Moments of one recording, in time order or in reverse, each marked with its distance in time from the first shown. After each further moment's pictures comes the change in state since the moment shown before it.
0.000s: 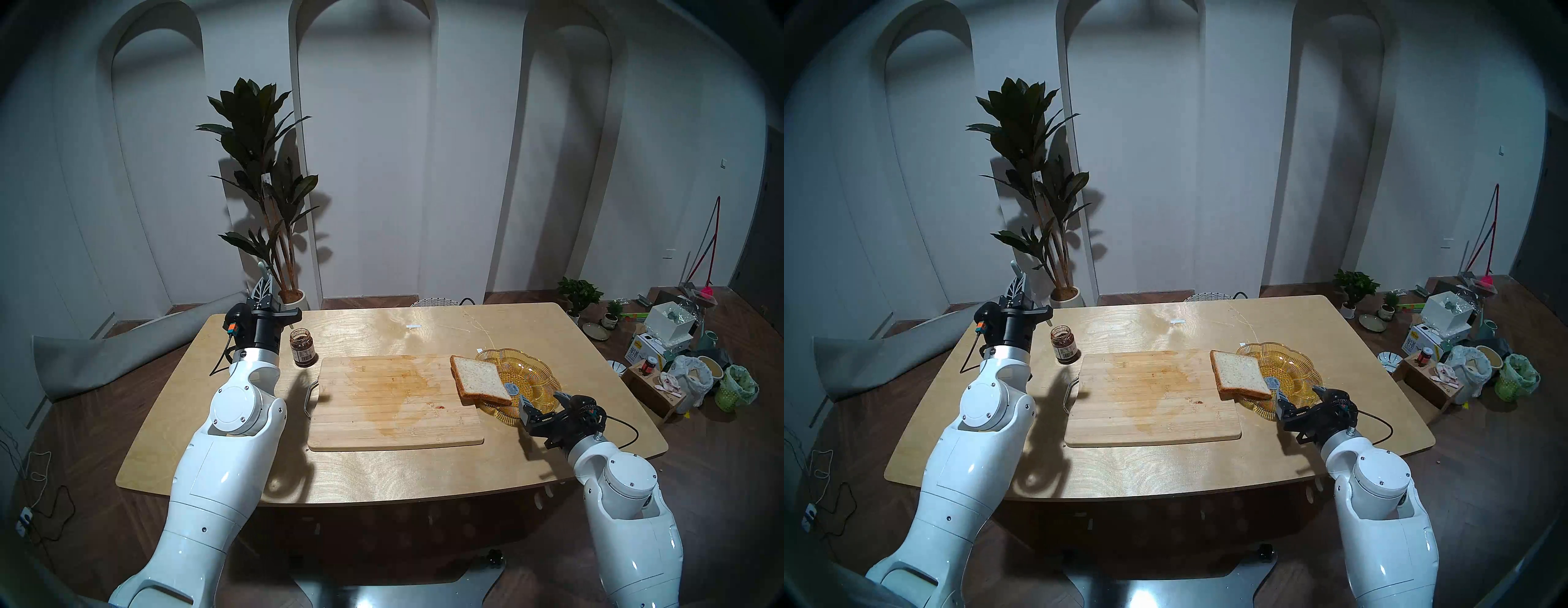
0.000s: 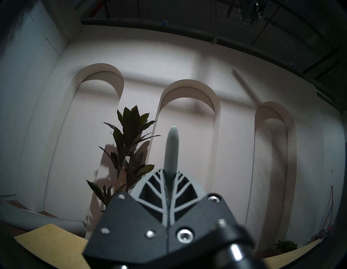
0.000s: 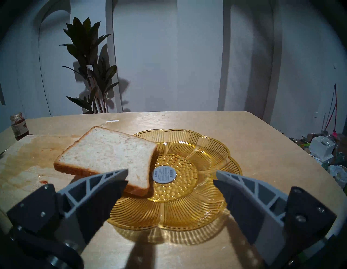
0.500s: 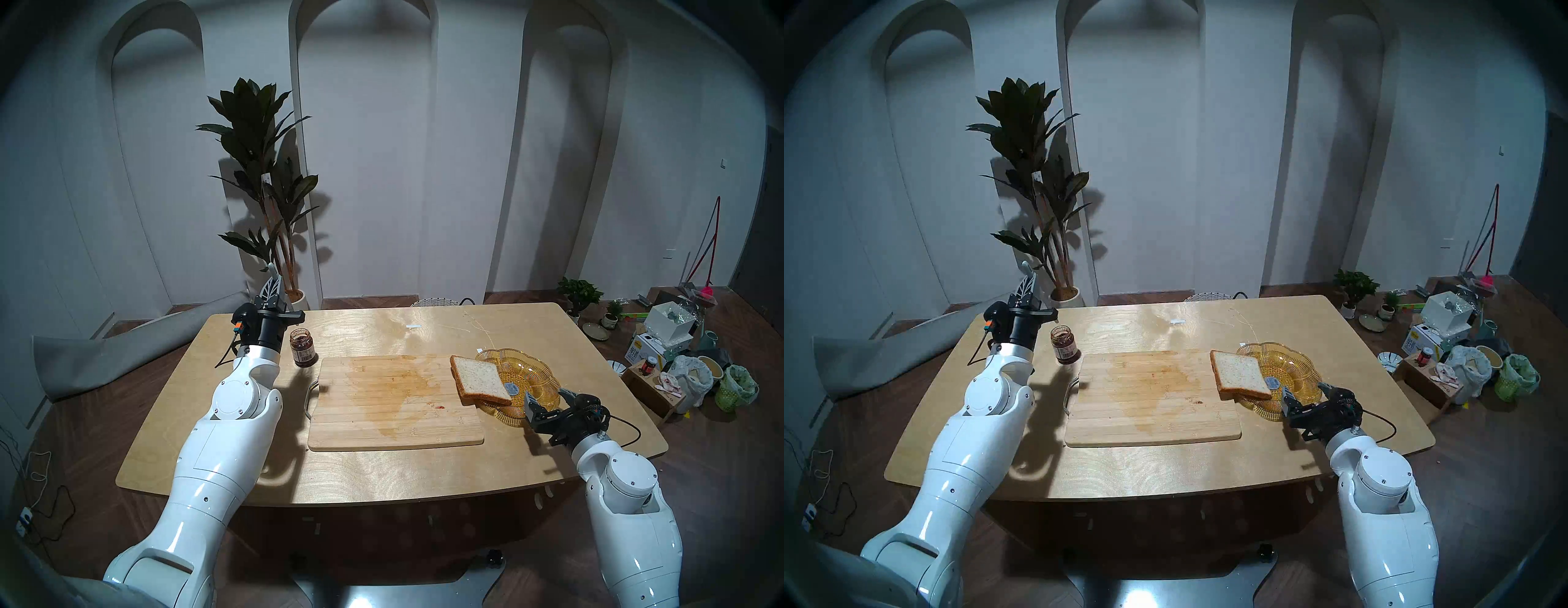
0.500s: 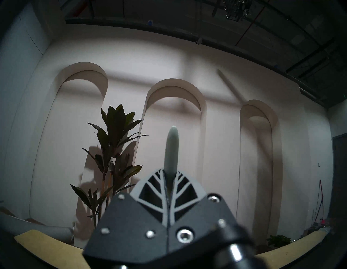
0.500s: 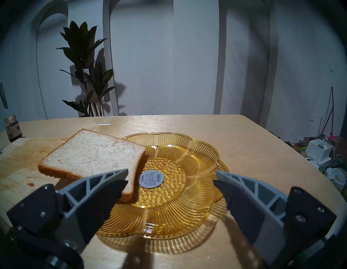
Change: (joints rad) left arm -0.118 0.020 0.024 0.224 -0.050 -0.091 -0.154; right arm 0.028 0.004 0.015 0.069 0.002 -0.067 0.008
